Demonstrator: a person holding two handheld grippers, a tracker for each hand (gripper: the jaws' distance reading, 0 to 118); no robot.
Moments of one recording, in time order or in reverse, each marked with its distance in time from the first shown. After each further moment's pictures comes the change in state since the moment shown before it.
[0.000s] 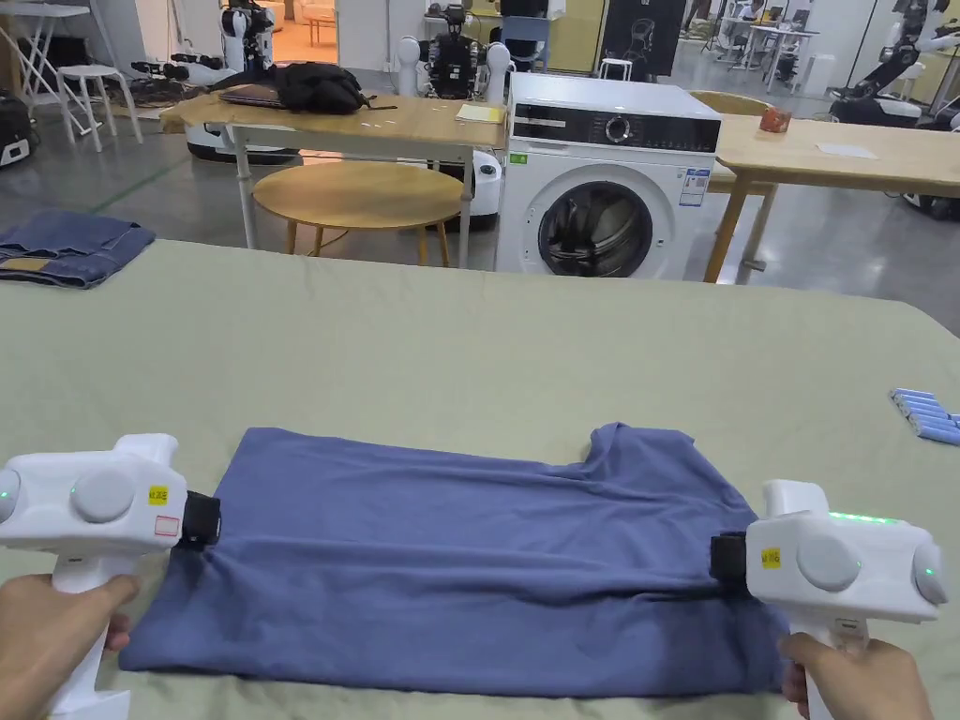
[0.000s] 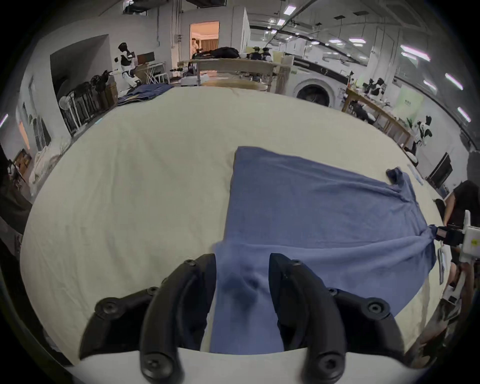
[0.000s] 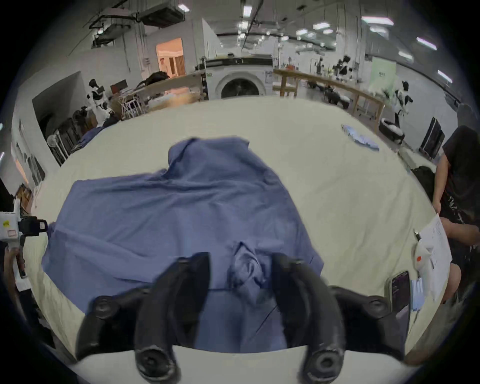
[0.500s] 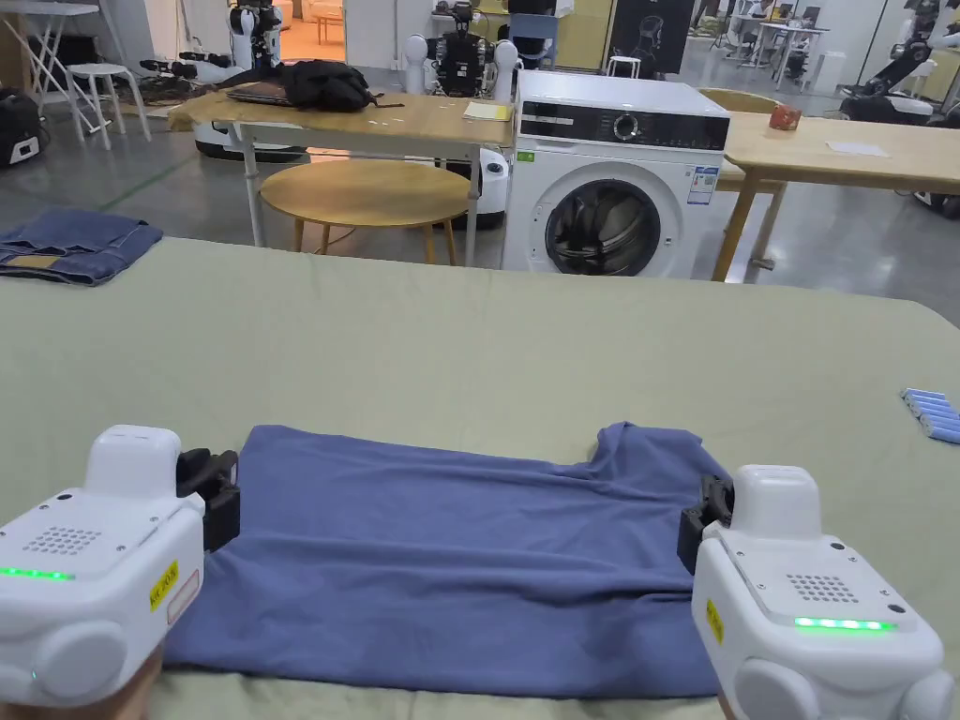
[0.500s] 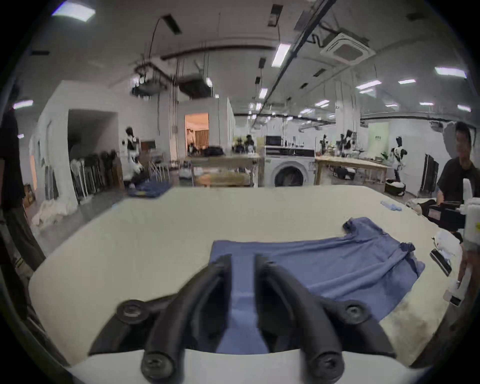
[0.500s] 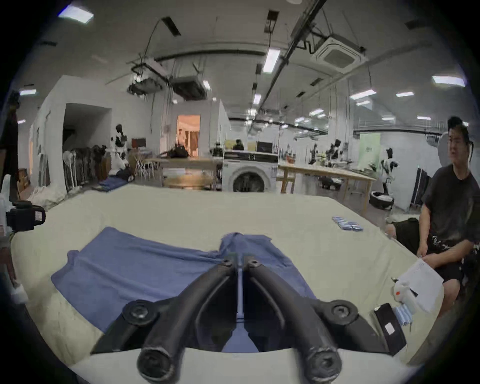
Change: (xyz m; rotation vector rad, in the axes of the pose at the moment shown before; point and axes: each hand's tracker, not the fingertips) left arm 0.086 -0.064 0.118 0.608 0.029 -0.155; right arm -0.087 -0.048 0.106 0.551 0.002 0.072
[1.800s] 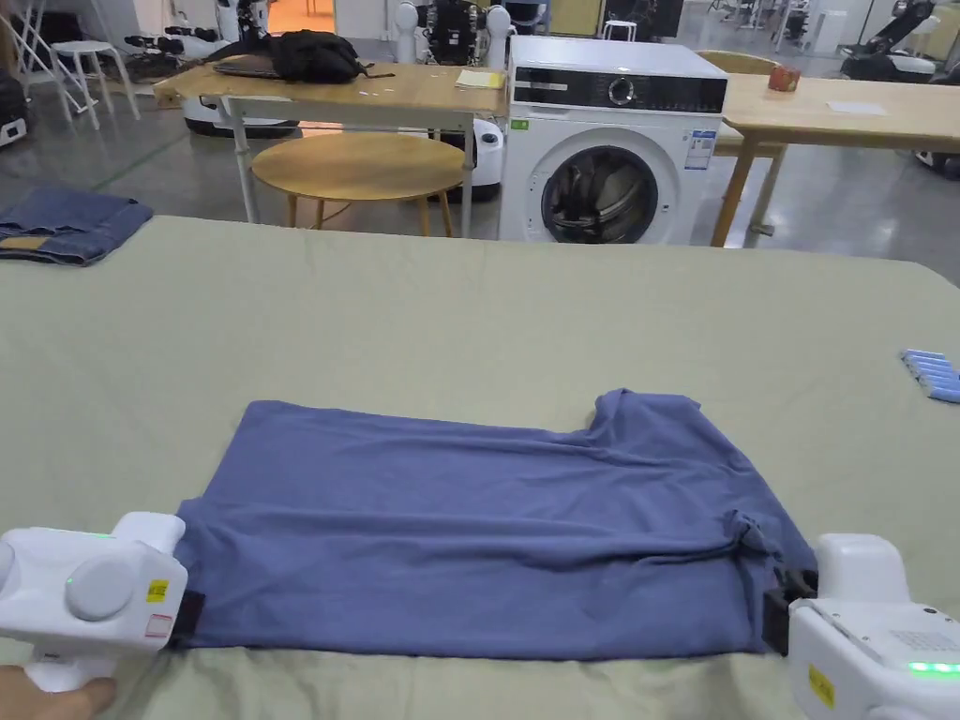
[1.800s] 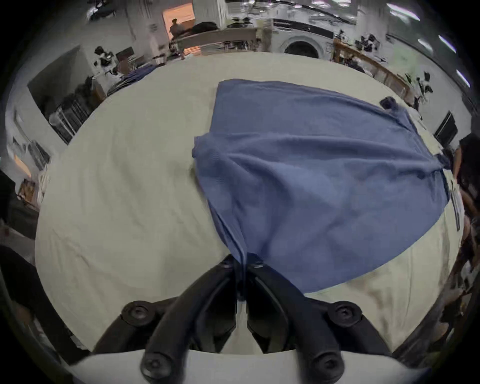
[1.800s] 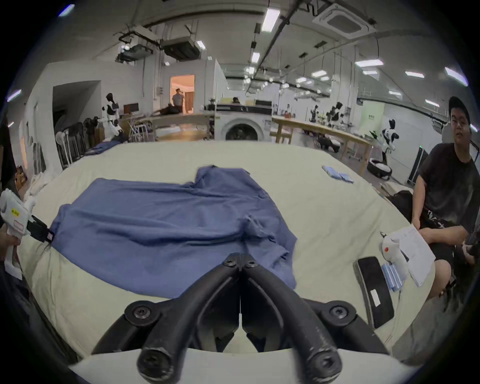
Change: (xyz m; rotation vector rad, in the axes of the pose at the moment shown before) left arm -0.059 -0.085 -0.085 -0.789 -0.020 0.002; right arm 0.080 -0.079 -0.030 -0.350 -0.037 0.002
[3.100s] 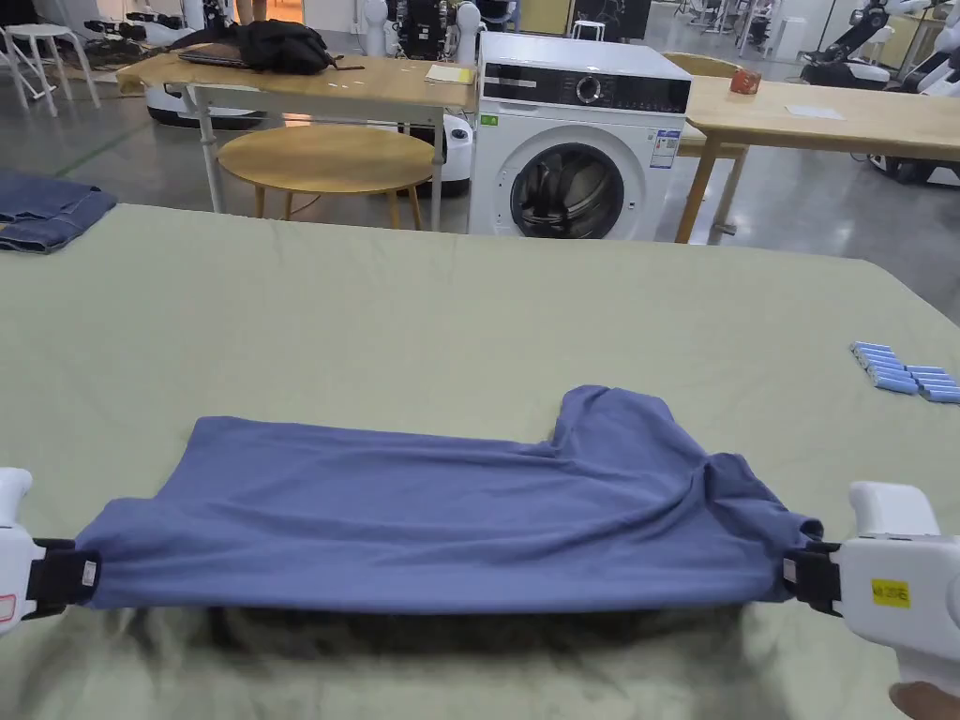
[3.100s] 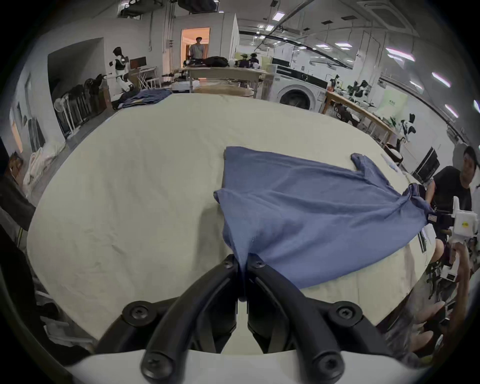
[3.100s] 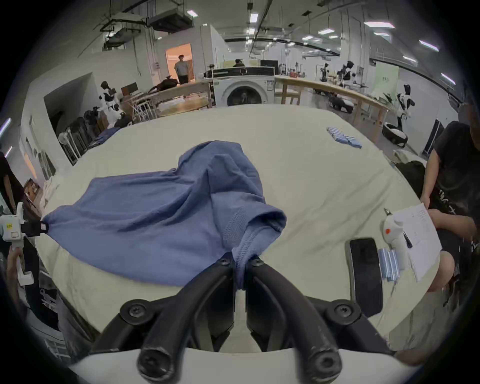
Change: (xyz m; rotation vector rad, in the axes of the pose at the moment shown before) left arm -0.031 -0.037 0.112 0.208 -0.125 0.104; right arm 0.051 0.051 0.071 -0.216 0.109 -0.059
